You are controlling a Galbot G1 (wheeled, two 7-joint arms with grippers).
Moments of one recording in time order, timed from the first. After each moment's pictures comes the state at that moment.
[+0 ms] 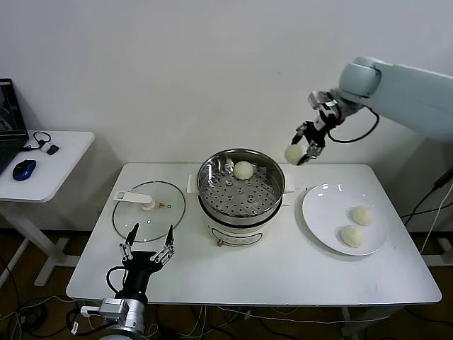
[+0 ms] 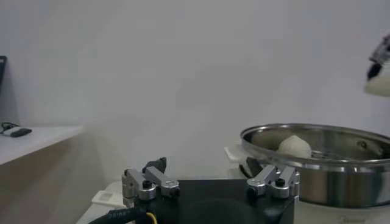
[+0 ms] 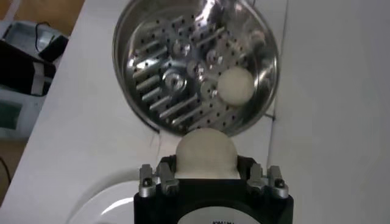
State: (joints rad) left arm 1.68 -1.49 -0.48 -2.16 -0.02 0.03 -0.03; right arm 0.86 1.02 -1.63 1.04 0.74 -0.06 -1.14
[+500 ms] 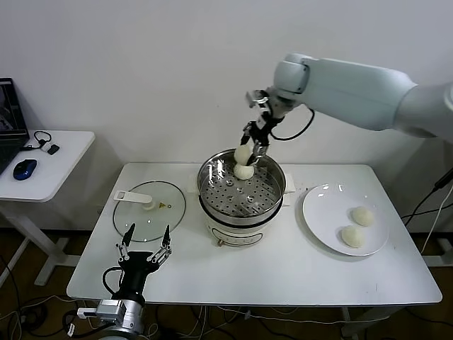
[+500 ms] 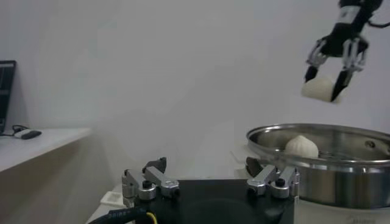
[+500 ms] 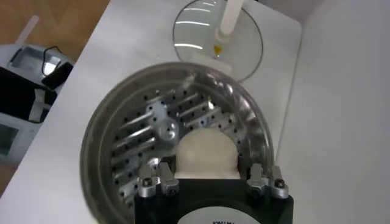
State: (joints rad) left arm 1.69 -1.49 -0.50 -2.17 -0.02 0.03 -0.03; right arm 0.76 1.28 -1.57 0.94 0.78 -0.13 -1.12
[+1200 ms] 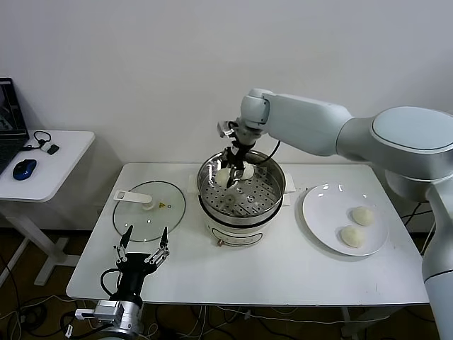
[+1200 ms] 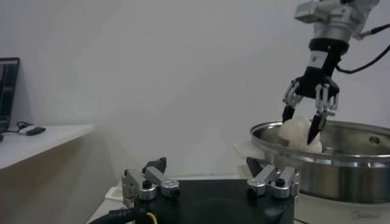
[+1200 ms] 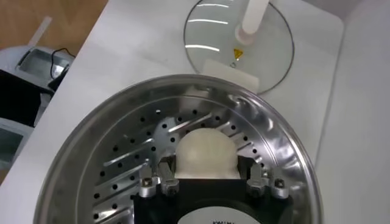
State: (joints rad) left arm 1.70 -1.49 -0.51 -2.17 -0.03 0.03 -0.03; right arm 0.57 1.38 -1.49 0.82 0.67 -0.15 -1.11
